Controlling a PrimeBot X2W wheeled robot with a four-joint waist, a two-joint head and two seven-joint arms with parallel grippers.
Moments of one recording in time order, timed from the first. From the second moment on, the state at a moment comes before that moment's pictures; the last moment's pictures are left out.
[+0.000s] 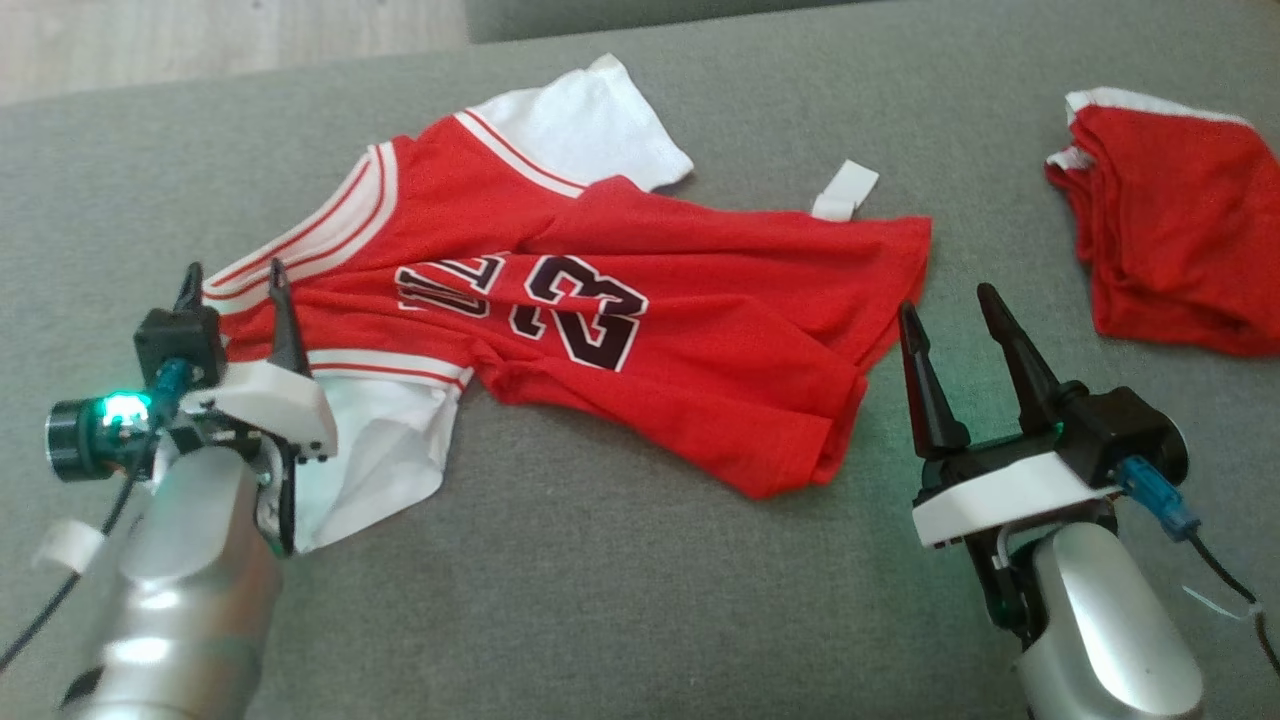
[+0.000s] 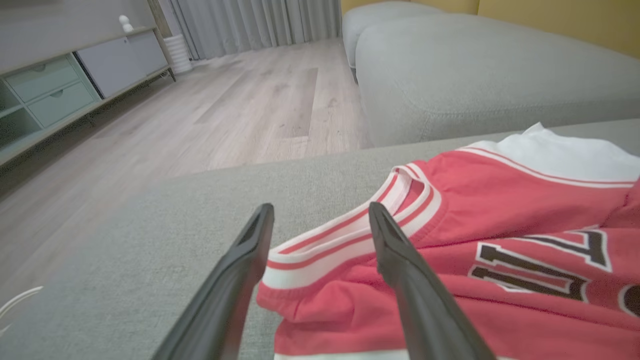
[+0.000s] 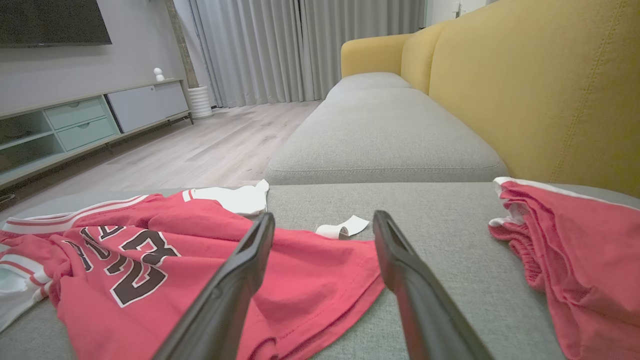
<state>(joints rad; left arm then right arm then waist) -0.67 0.21 -0.26 0.98 -0.30 0.11 -0.24 -0.23 -0.06 0.14 0.33 0.11 0.13 -0.25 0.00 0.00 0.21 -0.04</state>
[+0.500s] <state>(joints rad) -0.34 0.18 -0.27 0.44 -0.28 0.12 -0.25 -0.19 -0.06 0.12 0.32 0.11 0.13 -0.25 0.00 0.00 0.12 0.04</state>
